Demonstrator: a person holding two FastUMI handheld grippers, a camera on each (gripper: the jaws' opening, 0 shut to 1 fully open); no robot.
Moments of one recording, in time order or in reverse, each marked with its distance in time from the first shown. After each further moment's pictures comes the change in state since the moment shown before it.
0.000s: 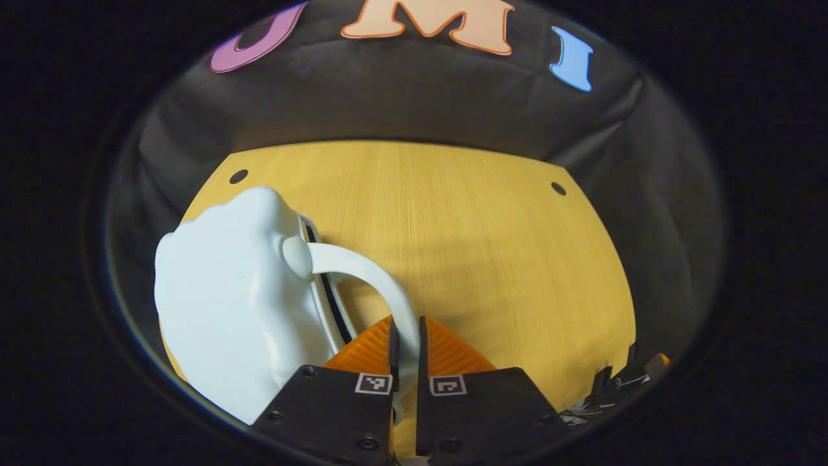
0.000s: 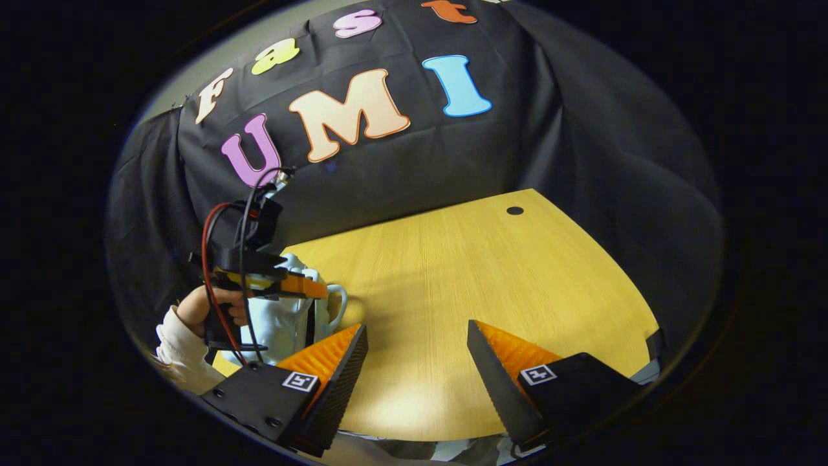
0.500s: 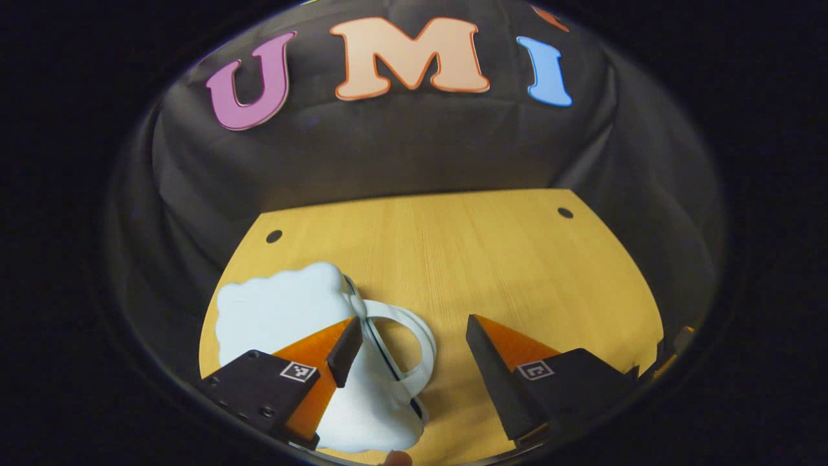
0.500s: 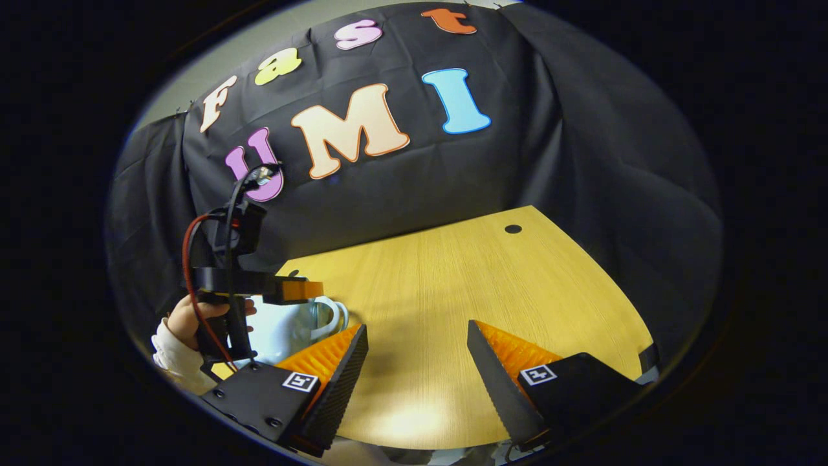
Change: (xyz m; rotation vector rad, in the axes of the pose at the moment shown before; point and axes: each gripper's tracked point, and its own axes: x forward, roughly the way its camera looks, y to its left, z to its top) left arm -0.064 -0.002 0.048 0.080 -0.302 0.115; right arm -0.002 -0.005 0.030 -0.013 -0.073 0.040
